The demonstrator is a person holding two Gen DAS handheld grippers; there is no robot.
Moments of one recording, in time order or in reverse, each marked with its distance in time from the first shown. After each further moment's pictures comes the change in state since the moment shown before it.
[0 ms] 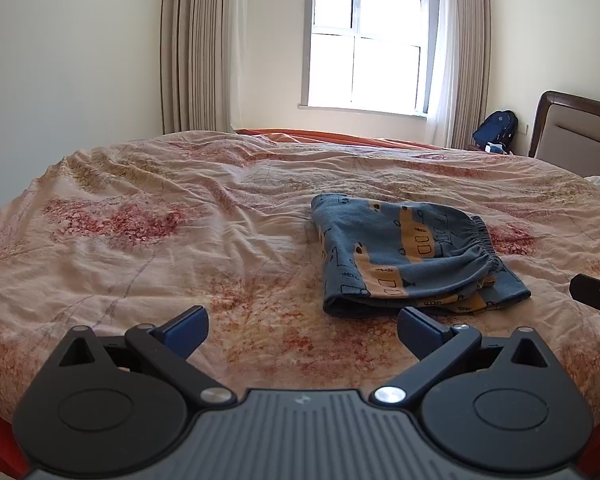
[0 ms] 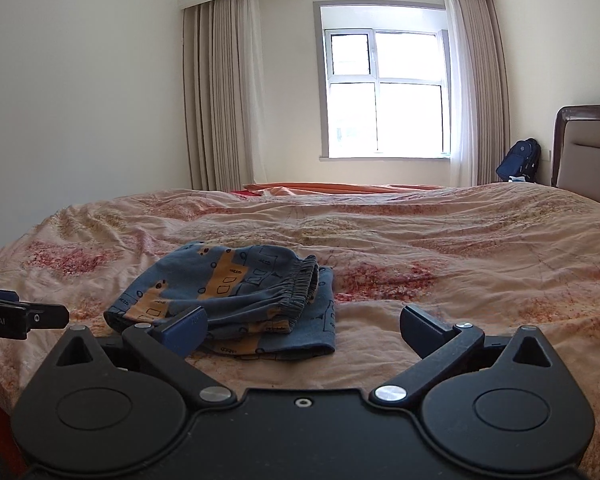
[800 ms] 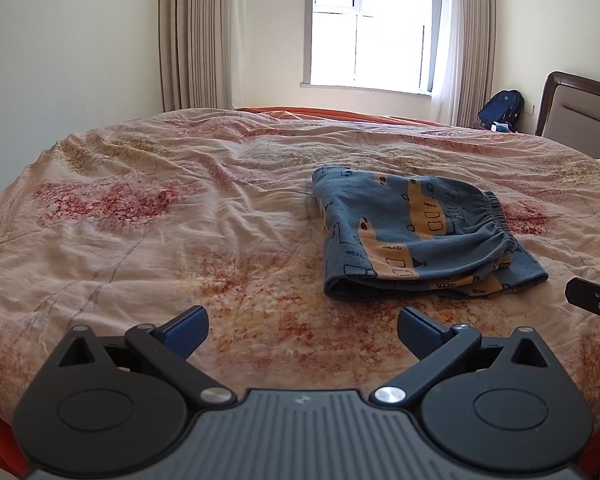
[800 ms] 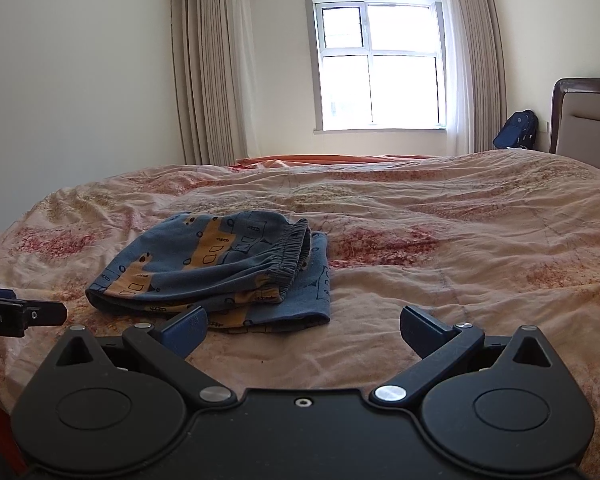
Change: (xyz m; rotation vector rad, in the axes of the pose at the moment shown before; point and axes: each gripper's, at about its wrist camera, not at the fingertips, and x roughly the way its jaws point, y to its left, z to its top) left arm 0.029 -0.004 -0.004 0.012 0.074 0.010; right arm 0.032 -0.005 -0.012 0.024 0.086 -0.001
